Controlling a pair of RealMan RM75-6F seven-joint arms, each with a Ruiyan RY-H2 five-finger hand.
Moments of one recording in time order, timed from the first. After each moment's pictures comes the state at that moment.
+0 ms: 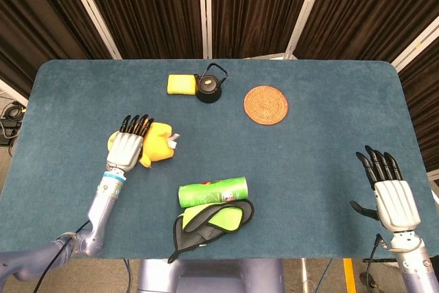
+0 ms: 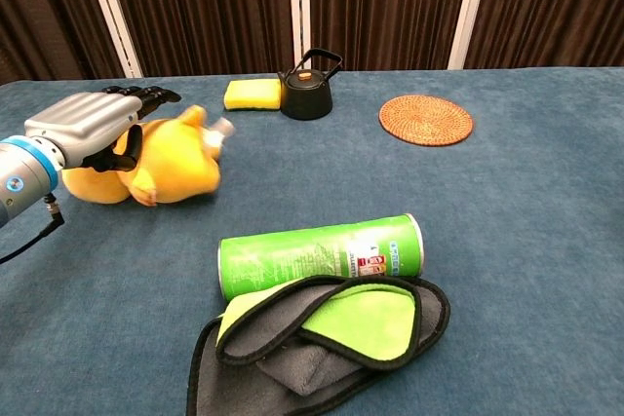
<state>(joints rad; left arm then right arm) -0.64 -1.74 -0.22 -1.15 1.19 1.08 0.42 0.15 -1.15 0.07 -1.63 -1.56 1.48 0.01</state>
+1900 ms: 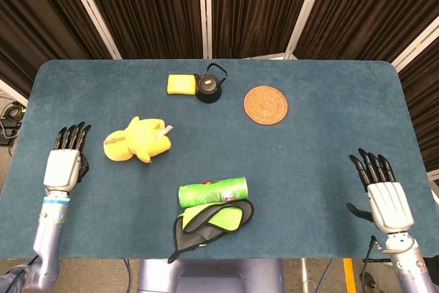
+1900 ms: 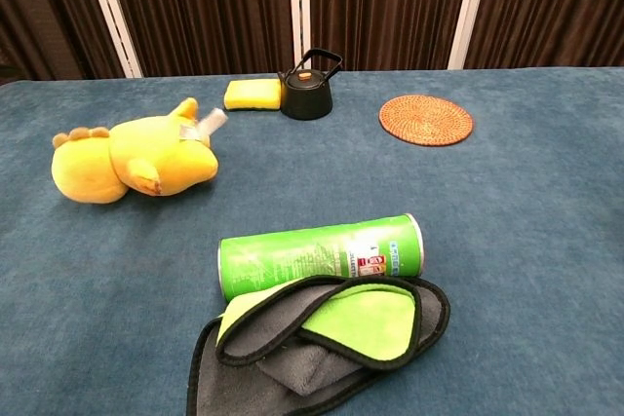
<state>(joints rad) -0.36 -1.55 -0.11 -1.23 1.33 1.38 0.10 0.15 -1.17 0.06 -1.63 -1.57 1.47 -0.06</state>
